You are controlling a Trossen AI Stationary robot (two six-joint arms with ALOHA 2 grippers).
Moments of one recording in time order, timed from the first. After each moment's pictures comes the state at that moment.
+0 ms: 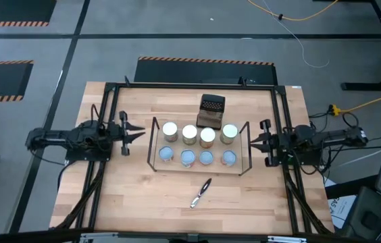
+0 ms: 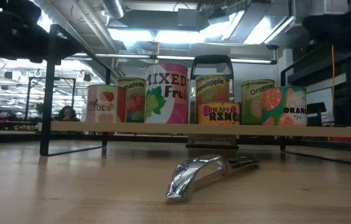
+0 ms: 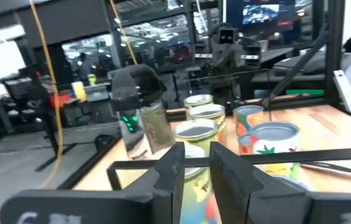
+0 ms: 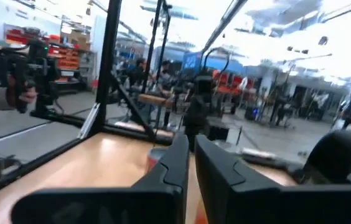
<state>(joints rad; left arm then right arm) 0.01 0.00 0.01 0.12 -0.15 0.18 0.14 0.12 0.01 0.31 0.00 -0.19</state>
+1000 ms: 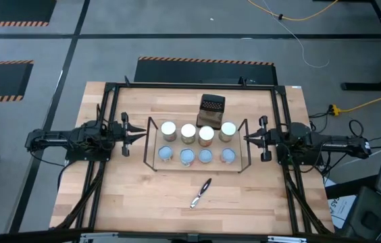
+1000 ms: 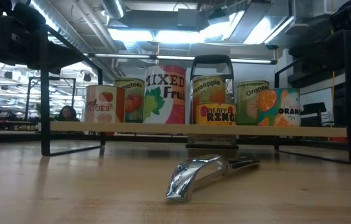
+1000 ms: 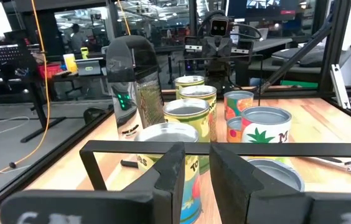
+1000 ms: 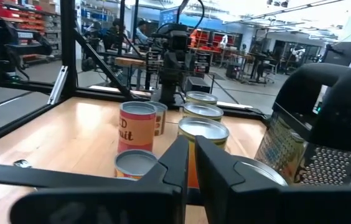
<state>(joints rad) 0.04 0.00 0.01 0.03 -0.12 0.06 -0.07 0.11 0.01 0.12 -0.07 -0.14</state>
